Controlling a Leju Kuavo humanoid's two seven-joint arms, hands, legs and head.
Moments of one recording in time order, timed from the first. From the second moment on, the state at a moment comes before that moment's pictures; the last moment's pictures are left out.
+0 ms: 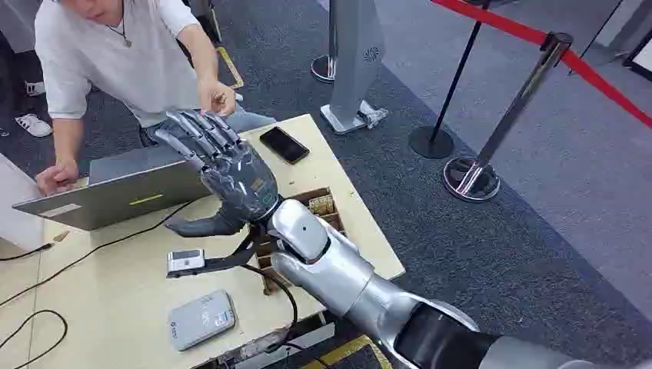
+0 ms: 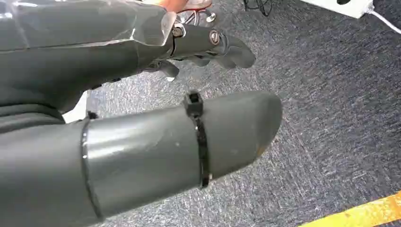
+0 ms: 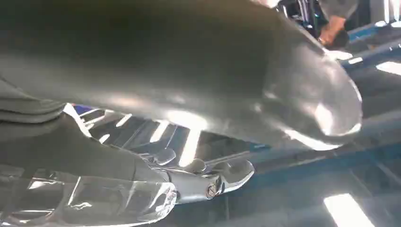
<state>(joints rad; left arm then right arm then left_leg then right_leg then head) -0.04 -0.09 0.57 -0.19 -1.19 0.42 0.06 -0.56 0.07 0.49 -1.22 1.22 -0.55 -0.22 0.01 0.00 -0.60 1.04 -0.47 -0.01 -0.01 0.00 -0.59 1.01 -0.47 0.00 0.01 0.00</state>
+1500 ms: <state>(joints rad) -0.04 -0.09 0.59 -0.19 -1.20 0.42 0.06 -0.69 0.16 0.50 -0.86 1.31 -0.54 -0.14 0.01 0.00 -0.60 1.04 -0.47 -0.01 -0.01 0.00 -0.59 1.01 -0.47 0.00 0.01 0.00</state>
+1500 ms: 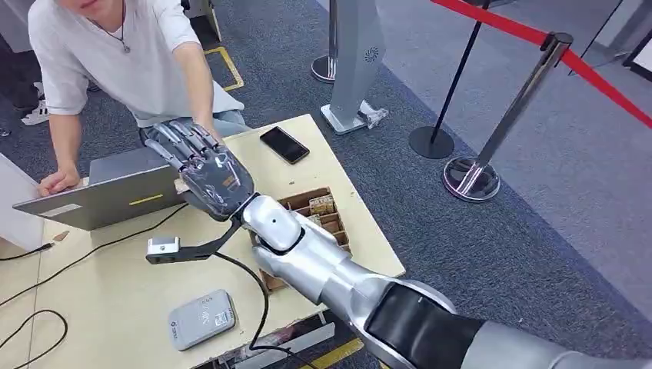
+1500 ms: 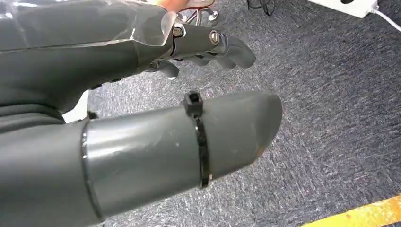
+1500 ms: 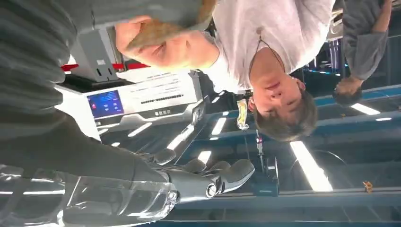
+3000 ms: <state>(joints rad) -0.04 -0.09 0.61 -0.19 -1.22 0.41 0.04 -0.60 0.16 0.57 -1.26 0.72 -0.13 -0.31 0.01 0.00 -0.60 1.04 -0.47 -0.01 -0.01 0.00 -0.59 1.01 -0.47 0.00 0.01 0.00</state>
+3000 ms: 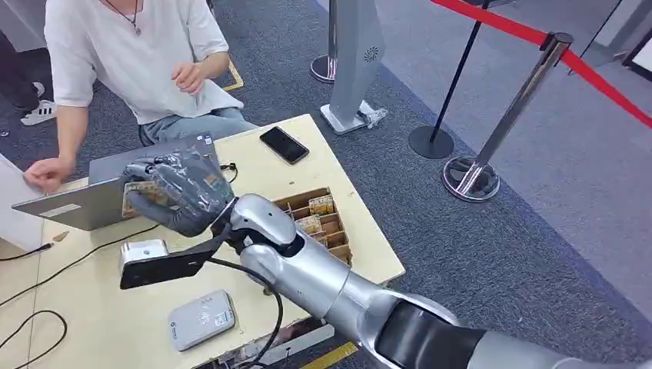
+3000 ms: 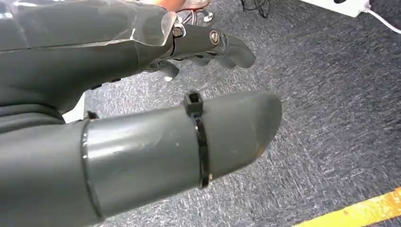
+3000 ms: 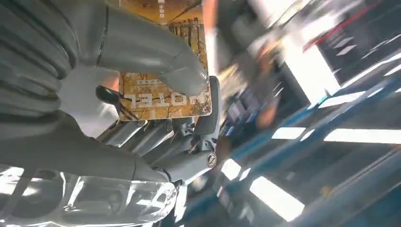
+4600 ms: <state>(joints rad) -0.04 -0.09 0.62 -0.19 -1.28 0.41 0.03 -0.60 0.22 0.85 -0.56 0.52 -0.08 -0.34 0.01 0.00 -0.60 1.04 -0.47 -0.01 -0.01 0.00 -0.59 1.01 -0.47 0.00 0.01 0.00</state>
